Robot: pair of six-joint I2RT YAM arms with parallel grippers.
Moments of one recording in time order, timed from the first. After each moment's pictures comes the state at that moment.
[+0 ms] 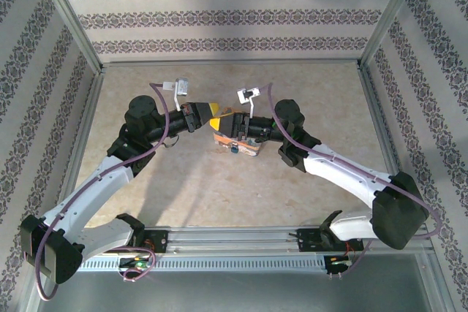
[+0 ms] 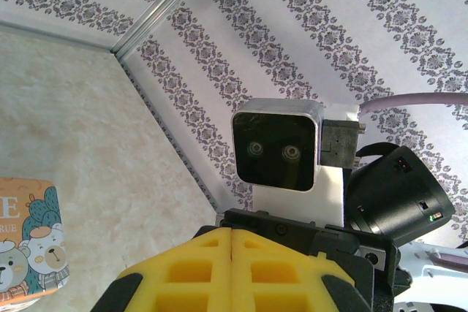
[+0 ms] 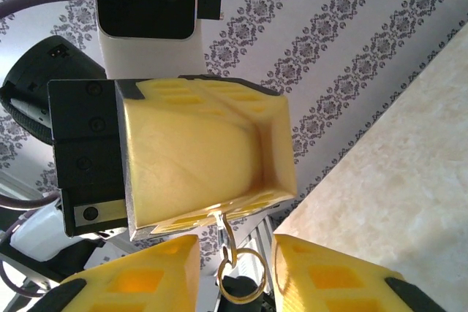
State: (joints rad) left arm -0.45 1.07 0.91 0.13 0.59 -0.82; right arm 0.69 1.33 0.88 0.51 -0.72 0.93
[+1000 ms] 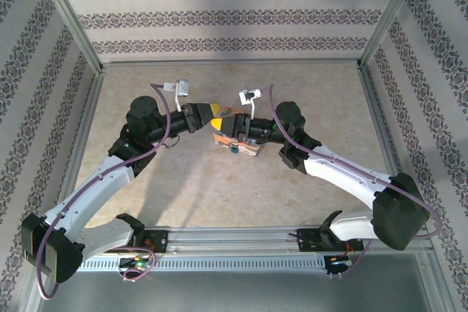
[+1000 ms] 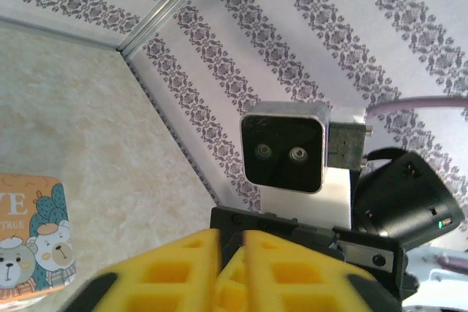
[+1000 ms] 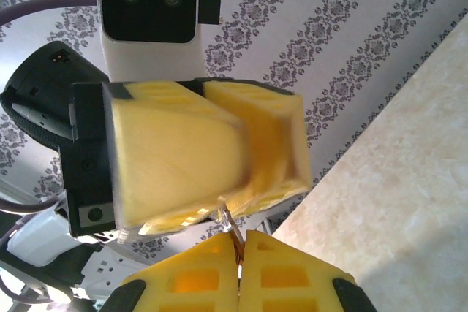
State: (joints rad) left arm -0.45 1.08 0.90 0.13 0.57 -0.82; right arm 0.69 1.31 0.85 0.53 -0.70 0.94
